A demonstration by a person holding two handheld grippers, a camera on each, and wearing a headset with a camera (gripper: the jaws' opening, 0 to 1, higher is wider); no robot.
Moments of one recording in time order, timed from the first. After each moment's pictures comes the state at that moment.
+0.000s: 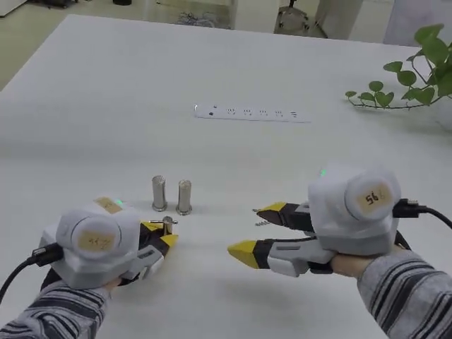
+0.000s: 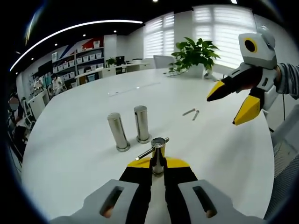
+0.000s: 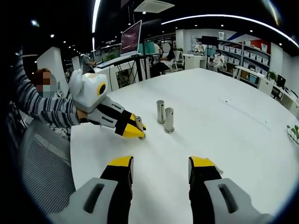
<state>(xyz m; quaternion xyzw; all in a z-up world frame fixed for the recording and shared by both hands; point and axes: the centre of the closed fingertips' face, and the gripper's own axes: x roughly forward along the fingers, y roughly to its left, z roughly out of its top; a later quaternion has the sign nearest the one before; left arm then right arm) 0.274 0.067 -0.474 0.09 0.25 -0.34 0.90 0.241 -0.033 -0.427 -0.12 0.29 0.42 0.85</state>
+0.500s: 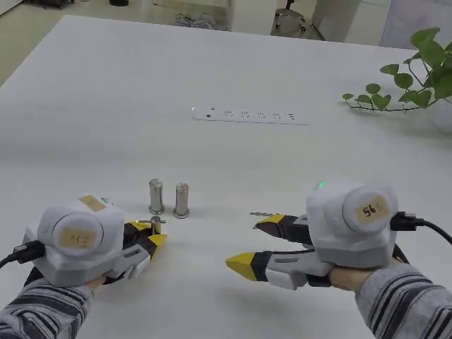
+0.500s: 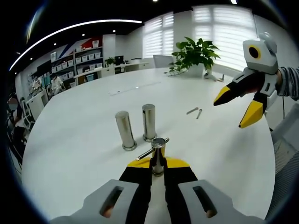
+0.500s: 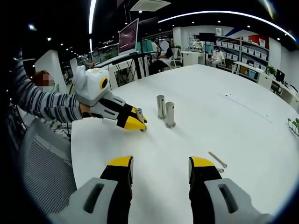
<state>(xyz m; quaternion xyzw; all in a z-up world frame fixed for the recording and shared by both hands) 0.280 0.076 -0.475 0.09 0.25 -0.35 0.90 0.236 -0.034 -0.436 -0.11 0.31 0.41 0.85</state>
